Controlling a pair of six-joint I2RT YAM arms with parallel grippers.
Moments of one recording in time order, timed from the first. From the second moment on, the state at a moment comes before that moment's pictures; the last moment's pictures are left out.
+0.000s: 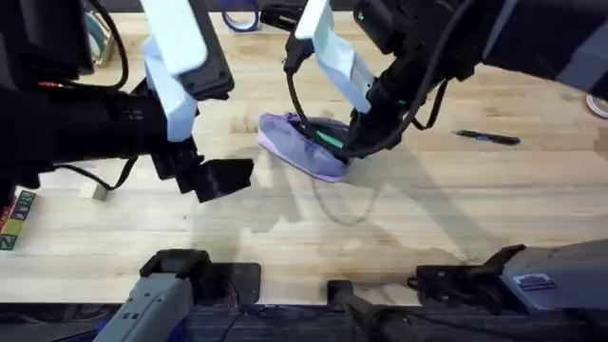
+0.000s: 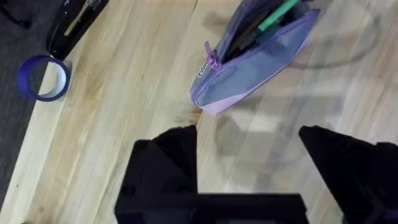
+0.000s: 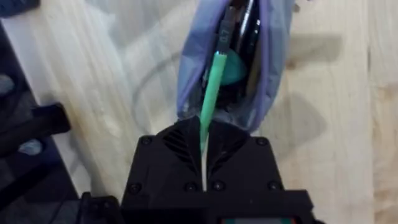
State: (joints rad) left arm 0.01 0.88 1.04 -1.17 0.48 1.13; right arm 0.60 1.62 1.35 -1.13 -0.30 -0.68
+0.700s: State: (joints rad) left arm 0.01 0.88 1.04 -1.17 0.48 1.13; right arm 0.60 1.68 1.35 -1.08 -0.26 -0.69
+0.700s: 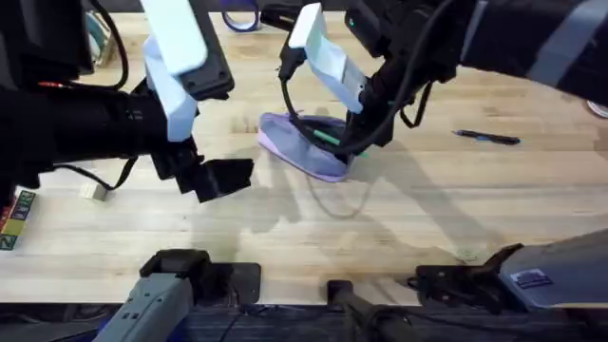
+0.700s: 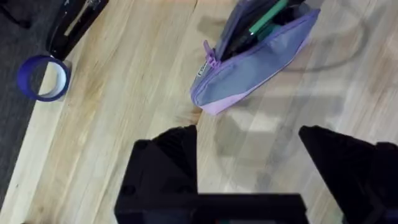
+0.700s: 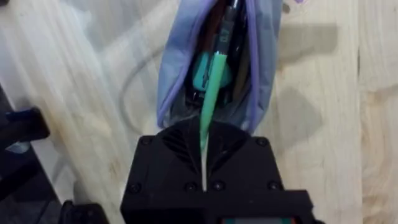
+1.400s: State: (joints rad) left arm 0.01 0.88 1.04 -1.17 0.48 1.13; right arm 0.68 1.77 1.35 -0.96 -0.28 -0.69
